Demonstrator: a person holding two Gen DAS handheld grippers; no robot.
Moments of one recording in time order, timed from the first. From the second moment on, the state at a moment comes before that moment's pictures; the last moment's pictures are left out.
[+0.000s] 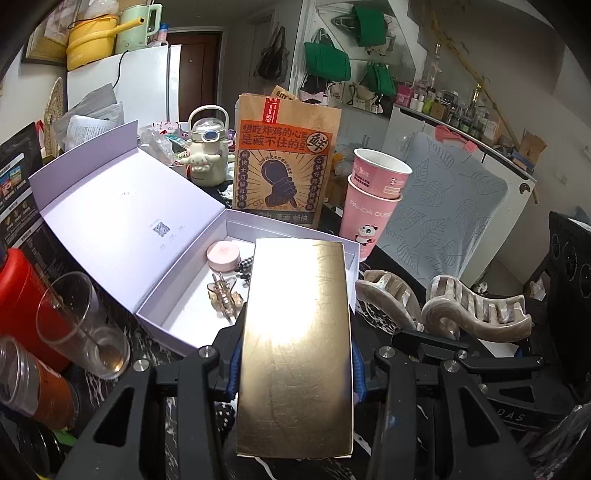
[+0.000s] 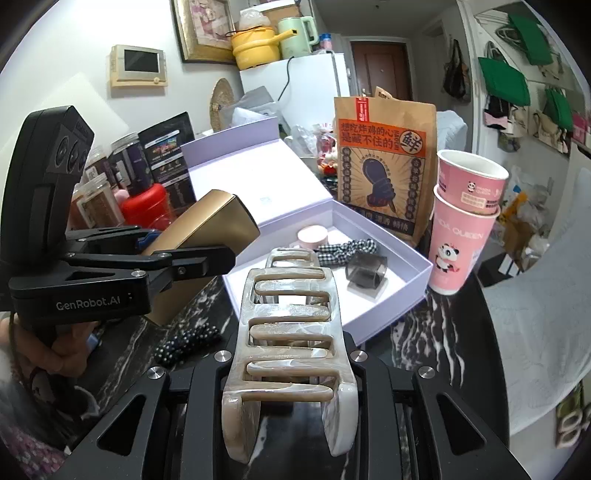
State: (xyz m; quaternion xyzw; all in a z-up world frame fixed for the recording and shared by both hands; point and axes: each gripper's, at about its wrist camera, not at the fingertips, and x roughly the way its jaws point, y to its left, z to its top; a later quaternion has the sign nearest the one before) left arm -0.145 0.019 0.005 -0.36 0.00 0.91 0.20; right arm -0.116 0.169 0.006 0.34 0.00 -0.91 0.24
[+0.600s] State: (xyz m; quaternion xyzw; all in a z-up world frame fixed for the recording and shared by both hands) left arm -0.206 0.014 0.003 -0.37 0.01 0.91 0.18; right arm -0.173 0.172 0.006 0.34 0.02 -0.91 0.24
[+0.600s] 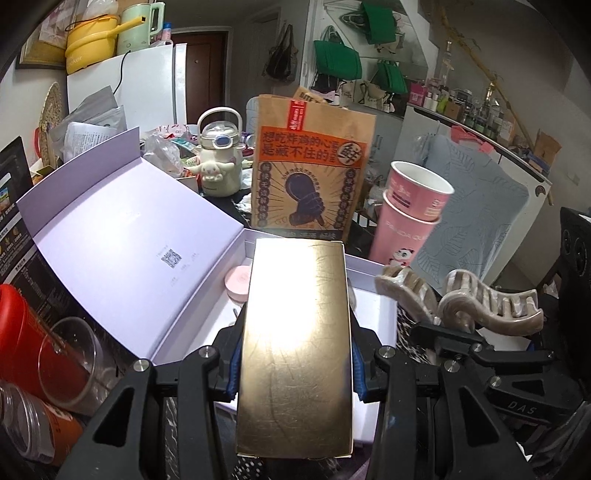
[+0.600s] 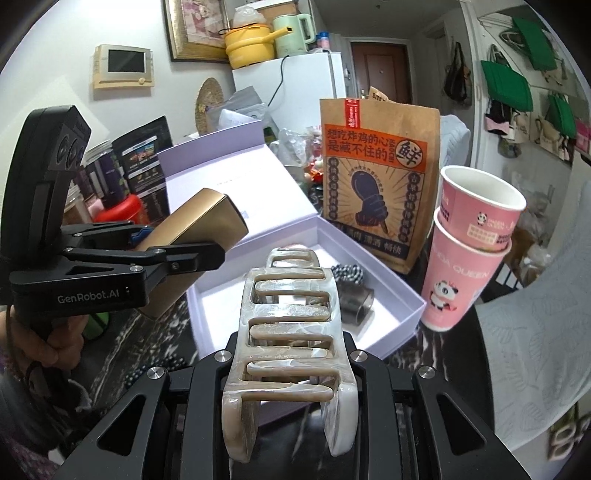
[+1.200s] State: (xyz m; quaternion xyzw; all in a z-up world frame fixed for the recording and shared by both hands) left arm -0.253 0.004 -0.019 -0.38 0.00 0.91 0.15; right arm -0.232 0.167 0.003 0.34 0.04 -0.91 0.22
